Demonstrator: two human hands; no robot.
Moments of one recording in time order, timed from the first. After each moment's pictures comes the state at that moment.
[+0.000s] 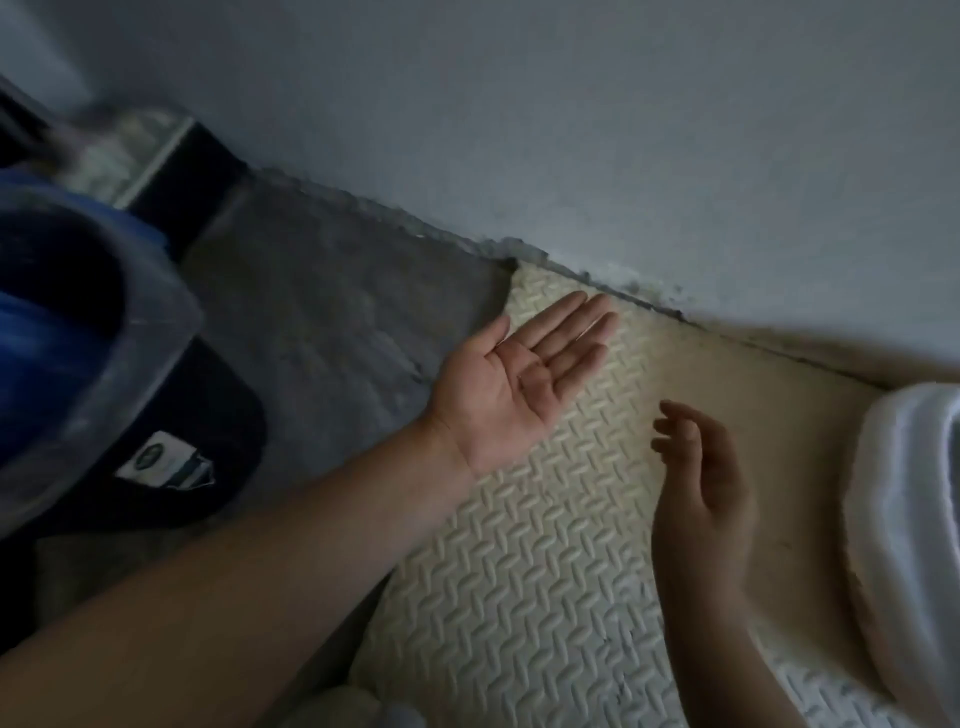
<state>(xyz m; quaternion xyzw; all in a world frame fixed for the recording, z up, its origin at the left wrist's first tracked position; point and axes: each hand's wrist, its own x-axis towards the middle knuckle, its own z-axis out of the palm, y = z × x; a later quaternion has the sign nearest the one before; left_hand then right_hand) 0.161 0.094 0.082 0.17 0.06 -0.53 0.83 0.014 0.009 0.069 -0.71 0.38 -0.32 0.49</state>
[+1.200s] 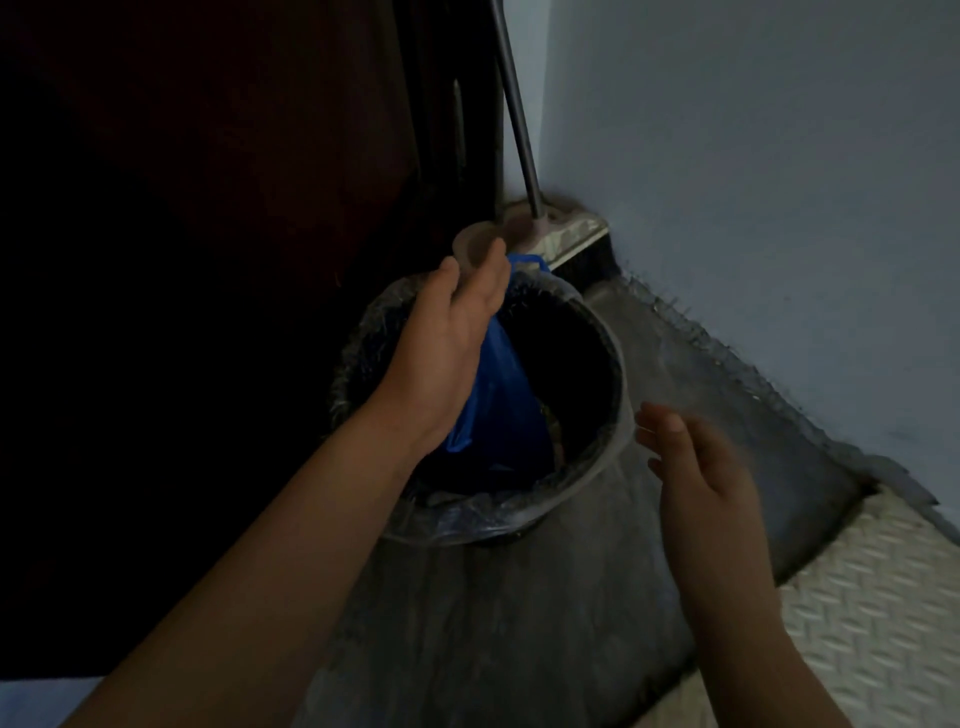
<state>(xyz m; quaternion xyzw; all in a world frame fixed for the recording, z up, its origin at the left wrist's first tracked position) 0.255 0.399 0.193 0.60 0.05 -0.05 0.80 0.202 0.217 0.134 -0.79 0.09 -0.08 0.59</state>
